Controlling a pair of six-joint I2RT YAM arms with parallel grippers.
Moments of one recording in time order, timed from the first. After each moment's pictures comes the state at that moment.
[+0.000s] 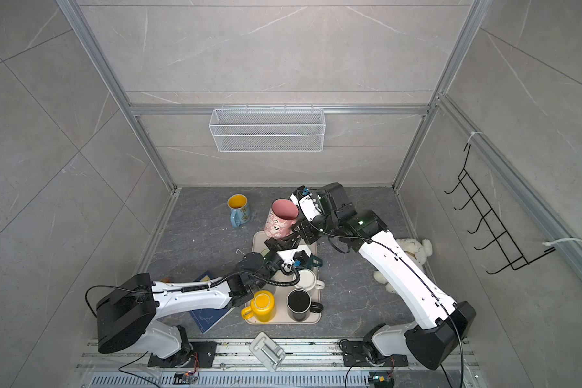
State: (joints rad) left arm -1.10 1.51 0.77 0.84 -0.36 0.92; right arm 0.57 1.37 1.51 -0.88 -0.30 0.00
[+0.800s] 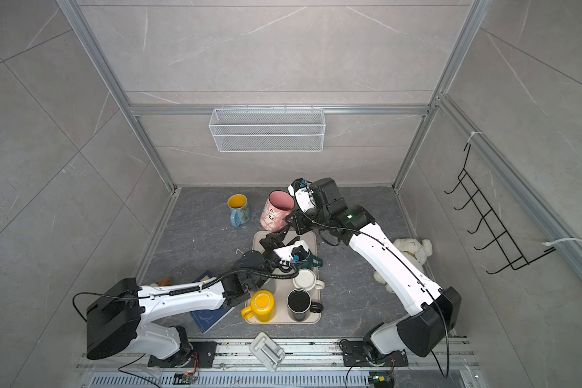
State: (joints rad) left arm -1.10 1.43 0.80 0.68 -0.48 0.88; right arm 0.57 1.46 1.55 -0.74 -0.26 0.15
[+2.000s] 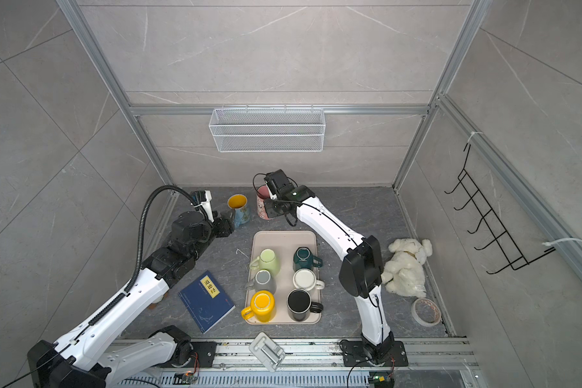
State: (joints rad) left arm -0.50 1.07 0.97 -0.25 -0.22 -0.43; right arm 0.67 2.12 2.13 -0.87 0.11 0.20
